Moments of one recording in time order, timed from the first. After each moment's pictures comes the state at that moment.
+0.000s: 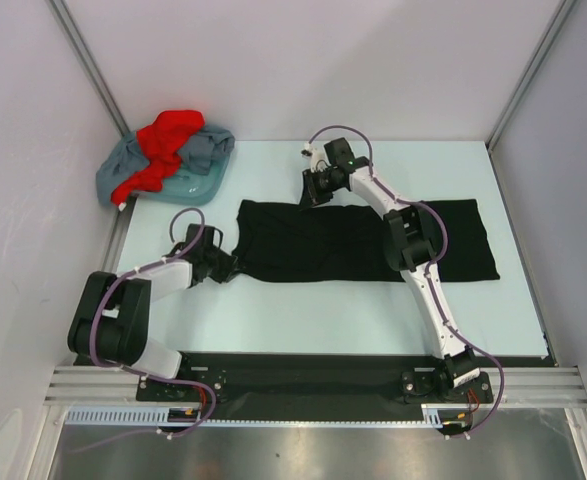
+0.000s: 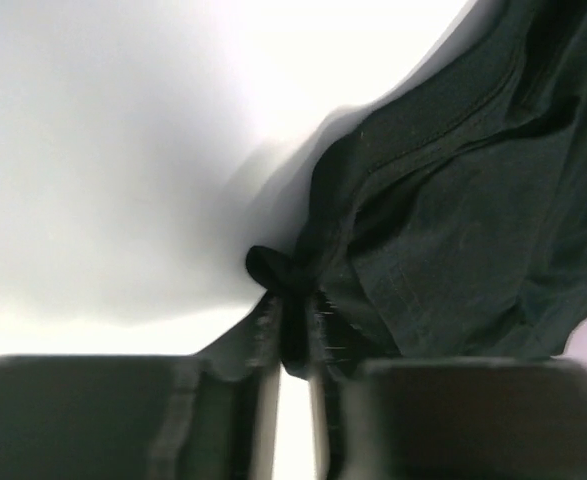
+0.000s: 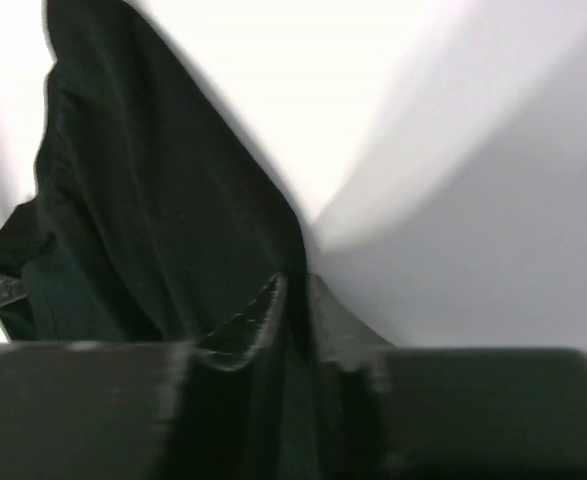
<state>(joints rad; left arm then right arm) -0.20 1.48 0.60 -0.08 0.10 -1.16 0.41 2.67 2.38 -0.65 -0.63 0.08</state>
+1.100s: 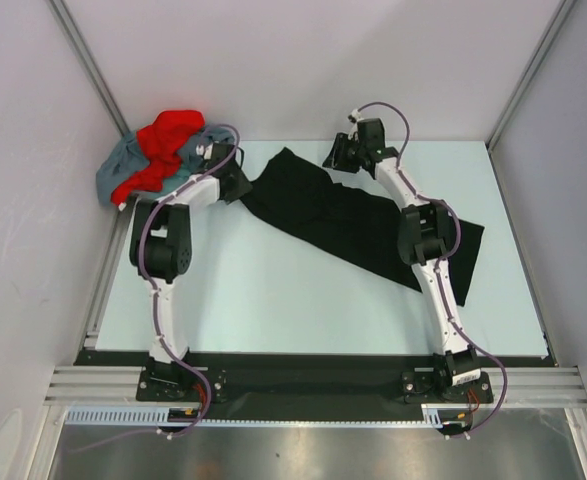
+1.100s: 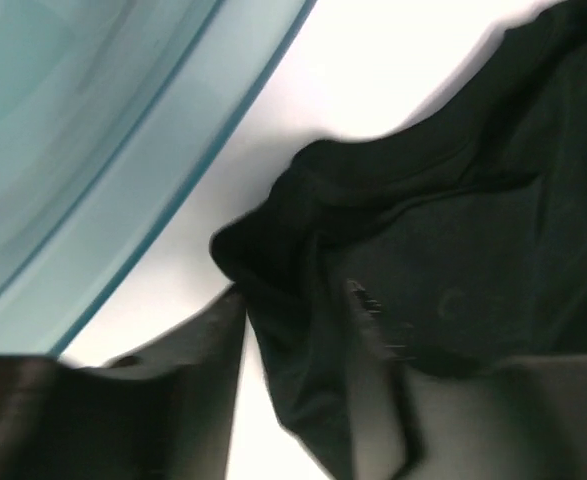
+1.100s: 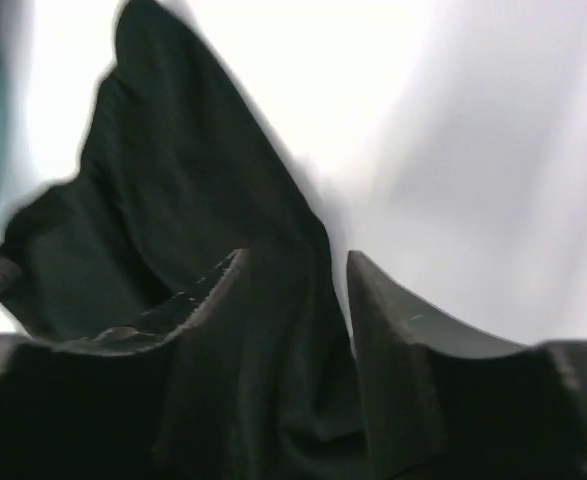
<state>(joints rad) -0.19 2.18 1.65 -0.31 -0.11 -0.70 0.26 2.73 2.50 -0.39 -0.34 0.42</state>
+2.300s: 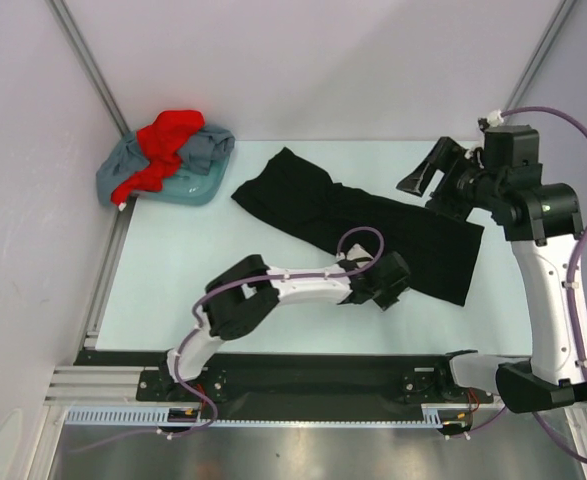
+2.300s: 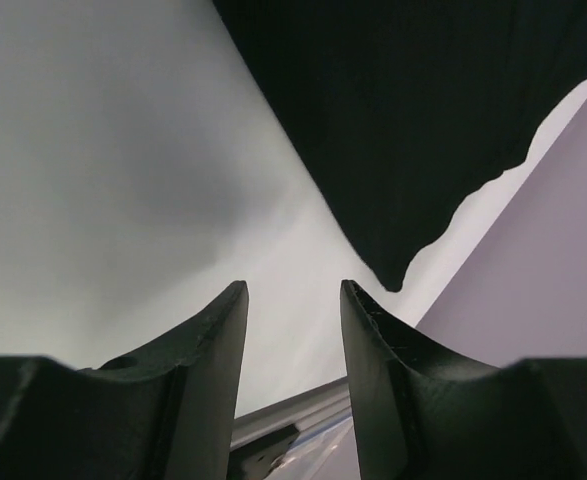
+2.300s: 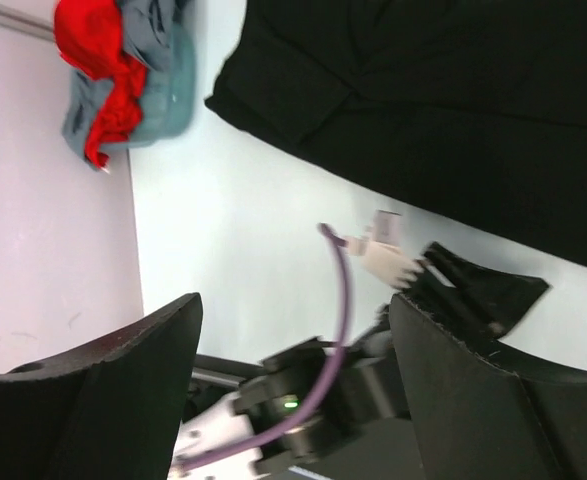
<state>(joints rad) -1.17 2.15 1.55 -0.29 -0.21 -1.78 0.20 1.24 1.77 -1.15 -0.21 0.66</state>
